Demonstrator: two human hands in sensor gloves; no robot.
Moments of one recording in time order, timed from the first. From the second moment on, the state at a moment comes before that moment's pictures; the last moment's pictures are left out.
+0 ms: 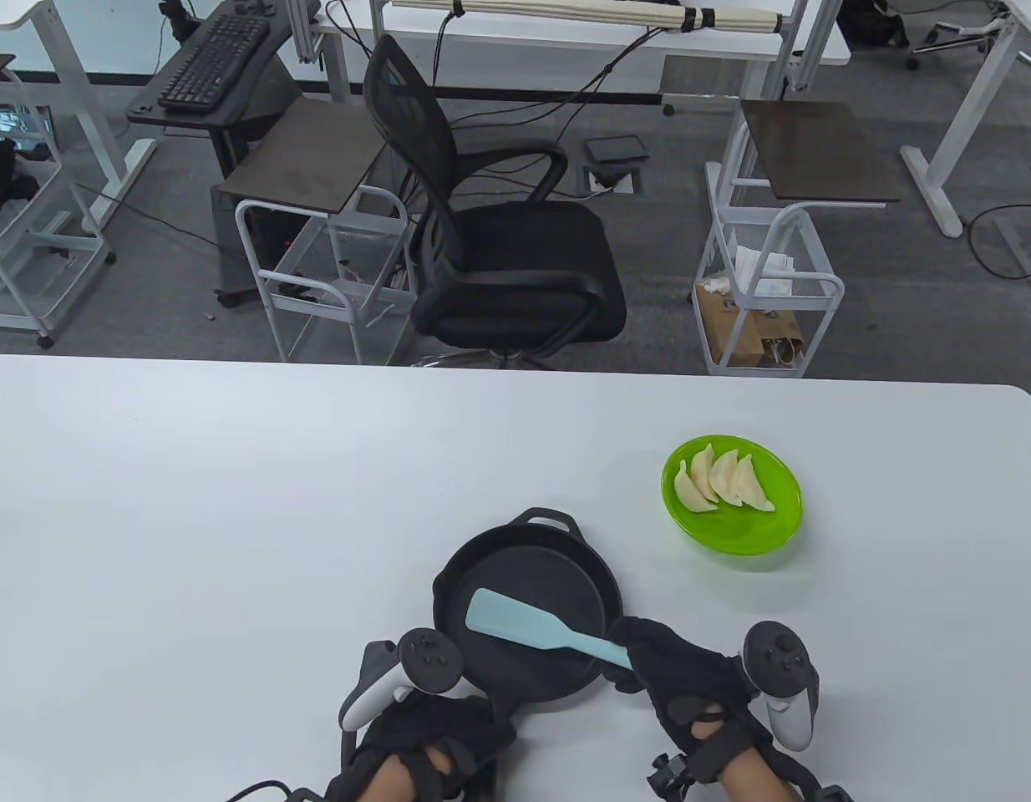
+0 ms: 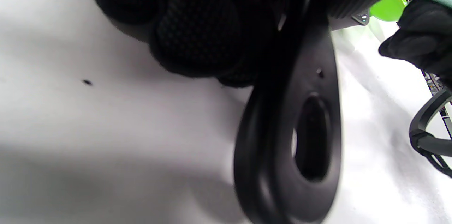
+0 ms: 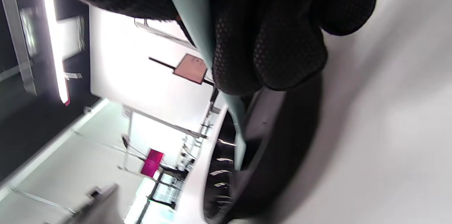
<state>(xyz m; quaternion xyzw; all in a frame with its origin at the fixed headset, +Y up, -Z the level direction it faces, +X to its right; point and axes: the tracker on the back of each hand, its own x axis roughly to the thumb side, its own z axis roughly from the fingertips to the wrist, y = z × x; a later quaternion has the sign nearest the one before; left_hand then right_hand) -0.130 -0.783 -0.264 -0.43 -0.07 0.28 0.86 0.196 -0.776 -0.289 0.11 0.08 0.82 0.55</state>
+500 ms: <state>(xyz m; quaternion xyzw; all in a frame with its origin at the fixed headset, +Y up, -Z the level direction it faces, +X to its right) -0.176 -0.731 -0.262 -0.23 0.06 0.18 0.96 0.220 -0.717 -0.263 0.08 -0.11 0.95 0.29</state>
